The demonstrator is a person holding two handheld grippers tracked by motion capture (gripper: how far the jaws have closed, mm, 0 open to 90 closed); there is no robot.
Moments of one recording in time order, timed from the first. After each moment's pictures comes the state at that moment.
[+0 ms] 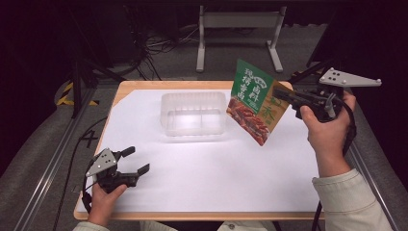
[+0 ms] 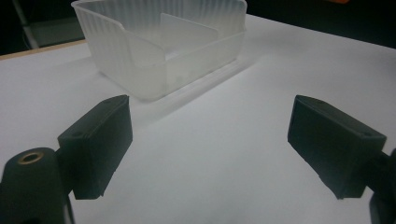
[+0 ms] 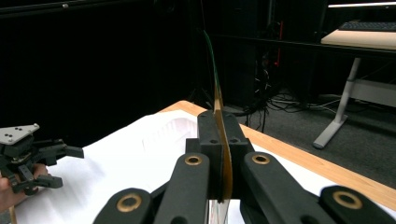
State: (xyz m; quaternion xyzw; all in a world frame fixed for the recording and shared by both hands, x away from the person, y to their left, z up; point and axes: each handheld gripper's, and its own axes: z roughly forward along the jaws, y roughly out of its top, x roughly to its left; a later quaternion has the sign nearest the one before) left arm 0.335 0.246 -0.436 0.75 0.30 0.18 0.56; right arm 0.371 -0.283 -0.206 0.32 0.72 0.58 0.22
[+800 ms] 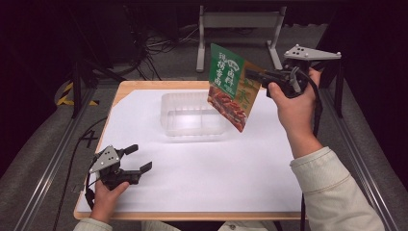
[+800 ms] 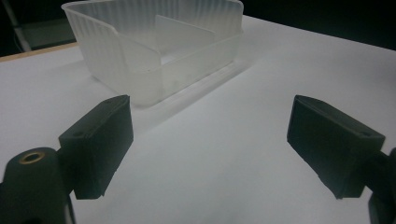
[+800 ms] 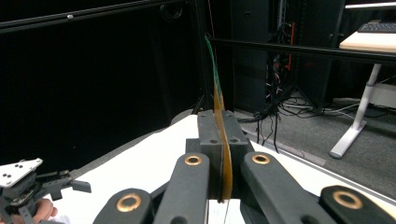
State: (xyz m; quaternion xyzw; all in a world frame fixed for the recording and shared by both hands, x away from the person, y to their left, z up) left arm 0.343 0.241 -0.435 0.75 0.29 0.17 0.57; right arm 0.415 -0.225 -0.186 0.32 0.72 0.58 0.20
